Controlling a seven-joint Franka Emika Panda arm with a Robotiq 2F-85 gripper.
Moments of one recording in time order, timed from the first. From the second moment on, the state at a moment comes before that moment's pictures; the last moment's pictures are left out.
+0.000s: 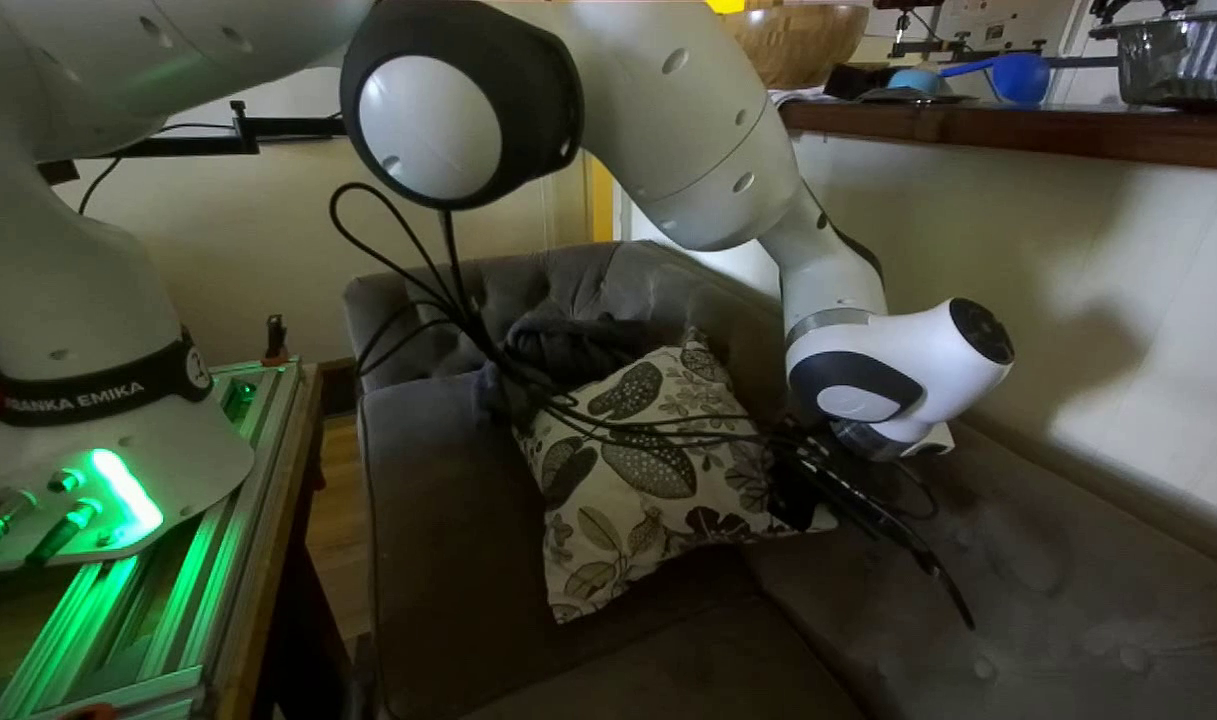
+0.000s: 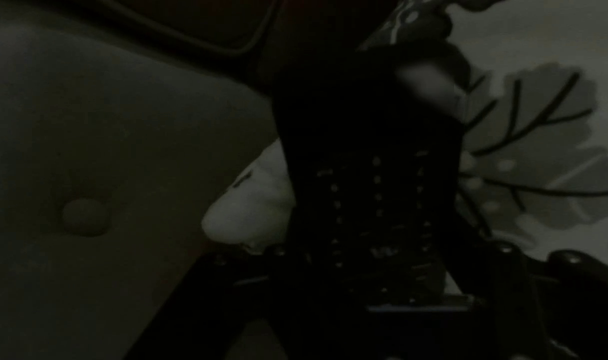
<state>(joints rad) -0.44 1.32 0.30 -1.15 0.19 2.26 -0.97</state>
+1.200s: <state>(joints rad) -0.20 1.05 -0.10 -1.86 0.15 2.99 -0.32</state>
